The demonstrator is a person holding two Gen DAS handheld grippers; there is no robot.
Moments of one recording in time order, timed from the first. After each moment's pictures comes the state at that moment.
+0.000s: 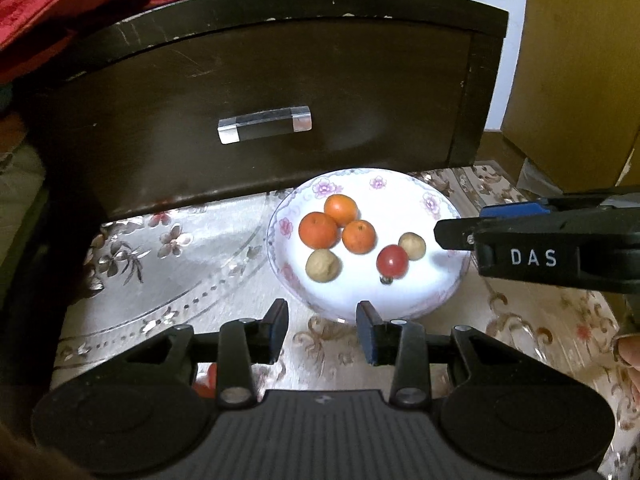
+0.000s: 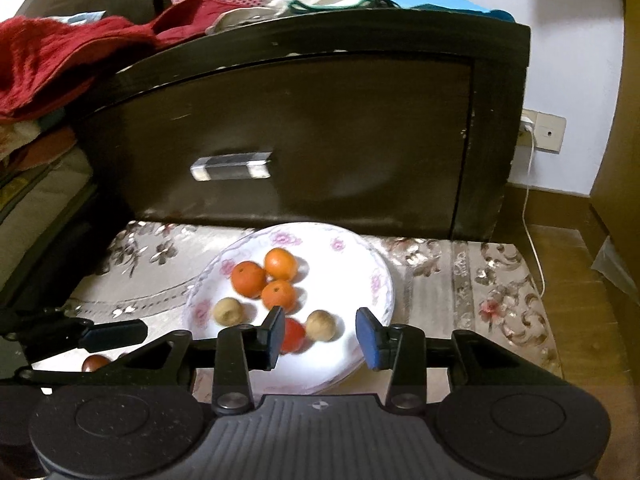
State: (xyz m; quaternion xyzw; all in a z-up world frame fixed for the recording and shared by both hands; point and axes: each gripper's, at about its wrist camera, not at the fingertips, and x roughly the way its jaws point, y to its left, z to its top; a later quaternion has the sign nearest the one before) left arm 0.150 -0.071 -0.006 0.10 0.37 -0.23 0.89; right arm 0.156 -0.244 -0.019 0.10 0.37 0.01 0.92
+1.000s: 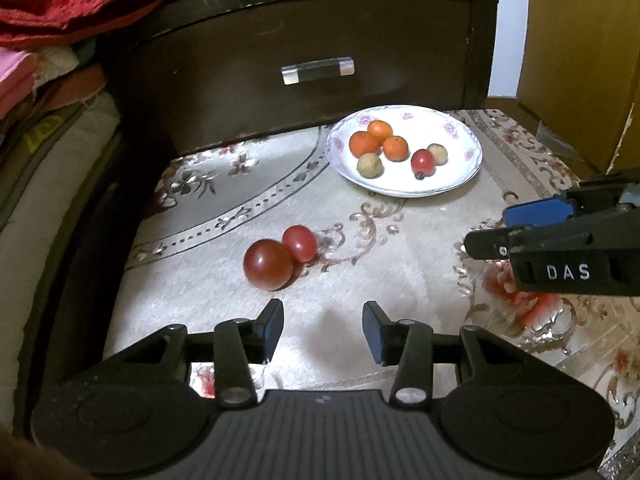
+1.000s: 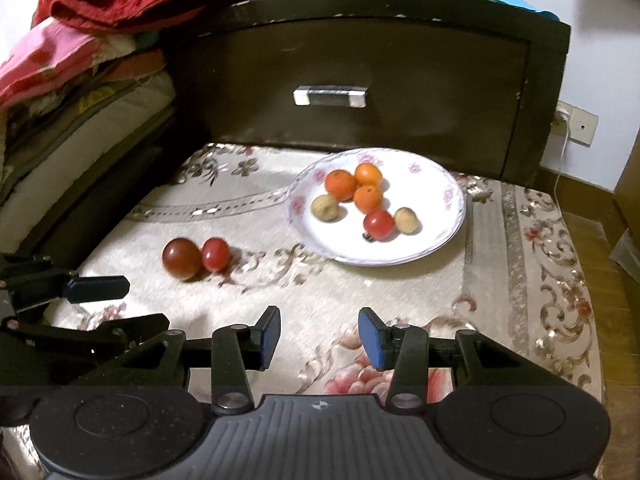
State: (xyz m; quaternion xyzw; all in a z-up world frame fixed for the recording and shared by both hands) left arm 0.067 0.000 -0.016 0.13 0.39 -0.18 0.89; right arm 0.074 -0.180 -0.025 0.06 0.40 0.07 0.91
